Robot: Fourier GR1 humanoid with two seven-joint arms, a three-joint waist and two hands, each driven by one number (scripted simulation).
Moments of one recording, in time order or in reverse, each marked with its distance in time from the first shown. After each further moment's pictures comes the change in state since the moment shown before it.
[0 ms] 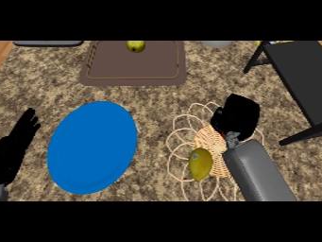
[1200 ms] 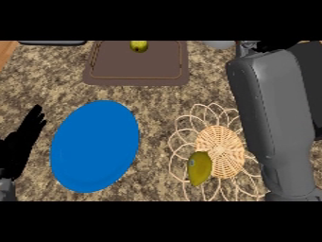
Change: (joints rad) left arm -0.036 -0.021 -0.013 0.018 -0.029 0.002 0.012; right arm -0.623 0.046 -0.396 0.034 0.206 -0.220 0.307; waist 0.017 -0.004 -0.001
